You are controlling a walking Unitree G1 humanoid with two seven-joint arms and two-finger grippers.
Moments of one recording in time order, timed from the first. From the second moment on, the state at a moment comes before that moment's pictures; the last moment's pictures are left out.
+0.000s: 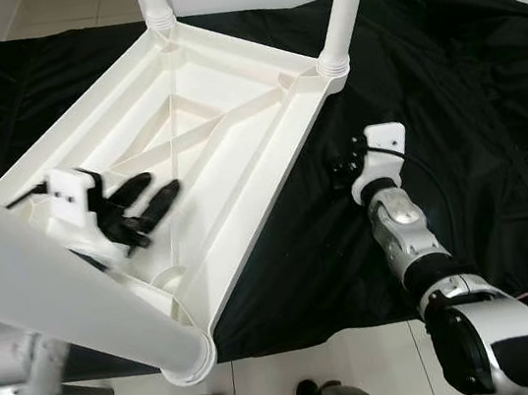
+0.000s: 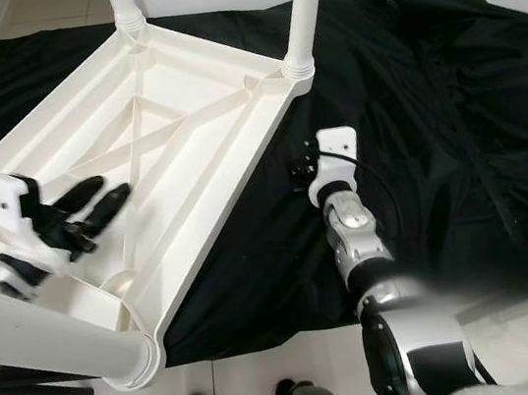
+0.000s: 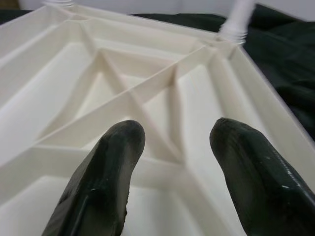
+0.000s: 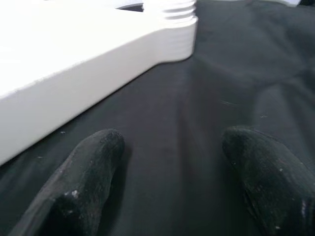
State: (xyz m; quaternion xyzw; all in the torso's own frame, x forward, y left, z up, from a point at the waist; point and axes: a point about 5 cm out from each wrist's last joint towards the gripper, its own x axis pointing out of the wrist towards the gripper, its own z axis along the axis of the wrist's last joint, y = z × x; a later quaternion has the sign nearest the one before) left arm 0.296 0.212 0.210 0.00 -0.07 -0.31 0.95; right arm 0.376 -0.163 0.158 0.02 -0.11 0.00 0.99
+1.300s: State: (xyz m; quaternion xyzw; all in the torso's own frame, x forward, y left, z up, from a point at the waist) left arm 0.297 0.245 0.198 0.10 -0.05 -0.32 0.94; right arm 0.312 -0.189 0.176 -0.01 -0.18 0.08 0.98
